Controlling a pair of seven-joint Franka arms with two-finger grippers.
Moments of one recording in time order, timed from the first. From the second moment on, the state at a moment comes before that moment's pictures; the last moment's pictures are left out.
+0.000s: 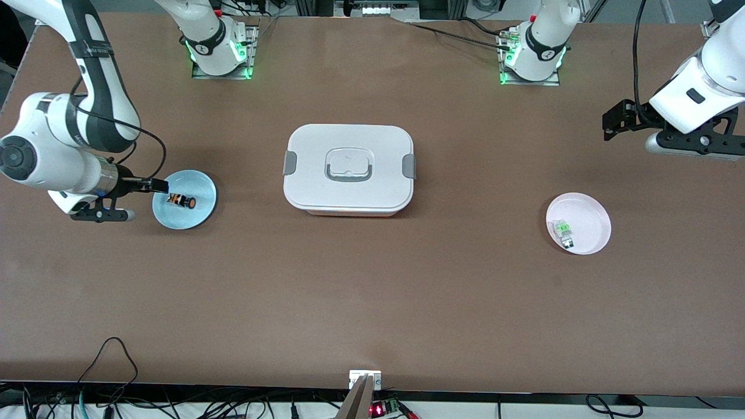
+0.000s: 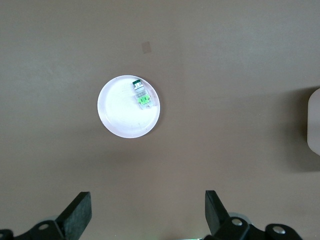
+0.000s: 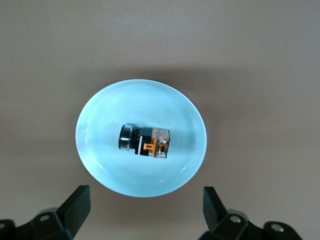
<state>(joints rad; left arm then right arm) -0.01 0.00 -0.10 -1.60 0.05 1.51 0.00 -0.06 0.26 -0.01 -2.03 -0.03 2.08 -0.04</state>
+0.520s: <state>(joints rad) -0.01 0.00 -0.10 -1.60 0.05 1.51 0.00 -0.06 0.35 -0.01 -2.08 -0.03 2.23 -0.04</state>
